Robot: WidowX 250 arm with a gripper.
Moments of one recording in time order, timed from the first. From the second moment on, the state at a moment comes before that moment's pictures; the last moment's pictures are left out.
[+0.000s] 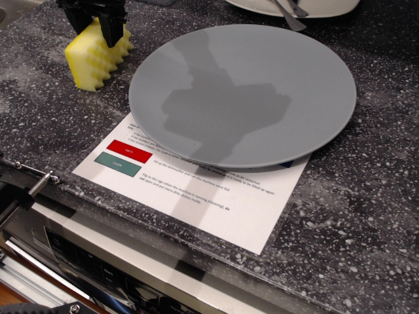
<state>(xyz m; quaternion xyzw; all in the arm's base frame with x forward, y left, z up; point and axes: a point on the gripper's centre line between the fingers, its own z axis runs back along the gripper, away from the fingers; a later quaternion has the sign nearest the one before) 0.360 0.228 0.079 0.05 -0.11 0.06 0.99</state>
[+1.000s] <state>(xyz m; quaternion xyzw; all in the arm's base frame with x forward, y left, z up) 0.367 0.126 0.114 0.00 -0.08 0.08 0.99</state>
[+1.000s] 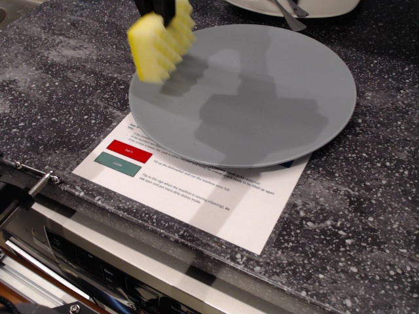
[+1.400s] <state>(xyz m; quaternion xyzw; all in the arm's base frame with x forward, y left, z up) 0.370 0.127 0.097 0.05 -0.10 0.07 0.99</state>
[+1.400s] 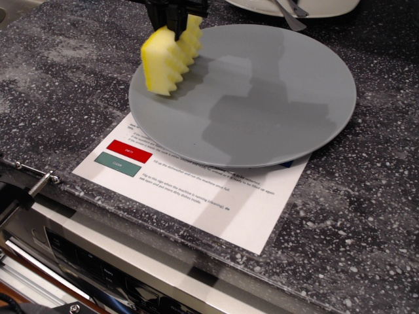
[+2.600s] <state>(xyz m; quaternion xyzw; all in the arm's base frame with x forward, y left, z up) 0.353 0.040 0.087 0.04 -0.08 0.05 0.99</state>
